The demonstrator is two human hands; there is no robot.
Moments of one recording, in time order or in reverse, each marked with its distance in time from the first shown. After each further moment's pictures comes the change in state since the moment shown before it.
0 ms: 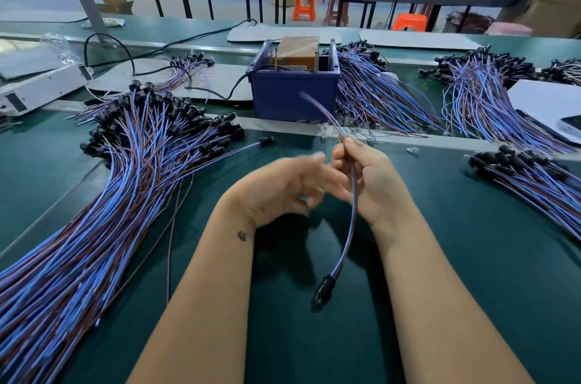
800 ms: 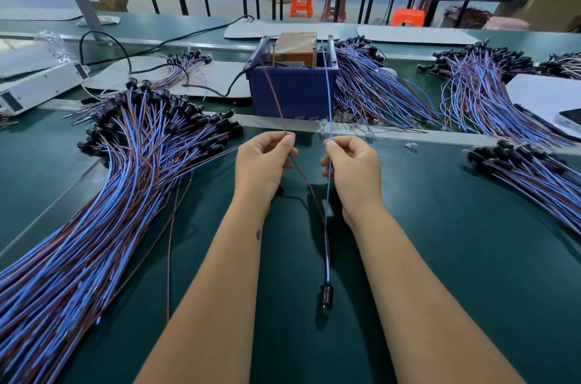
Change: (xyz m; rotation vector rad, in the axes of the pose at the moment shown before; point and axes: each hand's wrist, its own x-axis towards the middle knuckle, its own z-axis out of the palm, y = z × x) left_hand 0.016 -0.012 -0.002 0.063 0.939 0.305; right_hand -0.003 0.023 0.013 -0.670 0.301 -0.322
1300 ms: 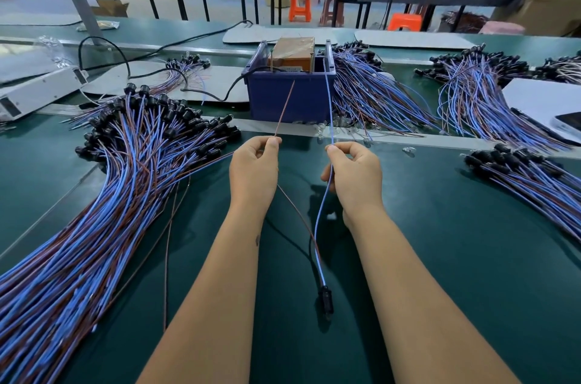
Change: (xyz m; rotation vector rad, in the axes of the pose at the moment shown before) left_hand 0.005 -0.008 -0.004 0.159 0.084 0.030; right_hand 0.002 -0.002 -0.004 -0.071 0.029 0.048
